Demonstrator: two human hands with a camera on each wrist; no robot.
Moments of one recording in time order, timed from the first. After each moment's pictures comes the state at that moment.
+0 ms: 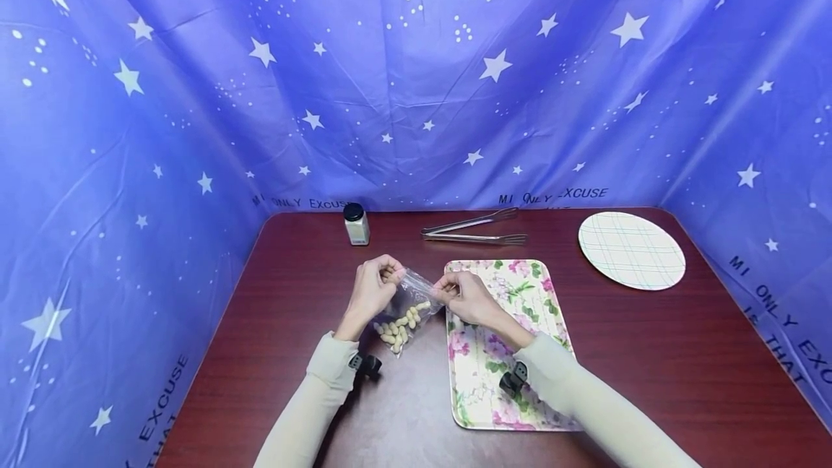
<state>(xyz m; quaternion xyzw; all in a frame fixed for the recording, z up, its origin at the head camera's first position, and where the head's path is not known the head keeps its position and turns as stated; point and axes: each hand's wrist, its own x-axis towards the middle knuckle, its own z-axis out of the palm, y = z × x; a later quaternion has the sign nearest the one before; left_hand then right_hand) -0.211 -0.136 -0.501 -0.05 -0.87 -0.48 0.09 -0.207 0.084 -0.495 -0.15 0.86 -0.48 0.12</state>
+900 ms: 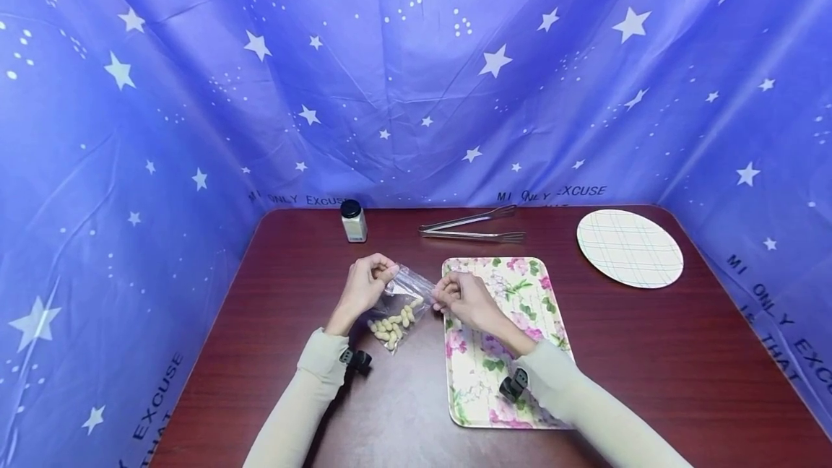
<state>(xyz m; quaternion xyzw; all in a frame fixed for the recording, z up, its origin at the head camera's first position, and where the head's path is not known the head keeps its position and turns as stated) -0.219 -0.149 -0.512 -0.05 -0.87 -0.49 0.06 -0.200 0.087 -0.500 -0.12 0.83 -0.53 0.13</state>
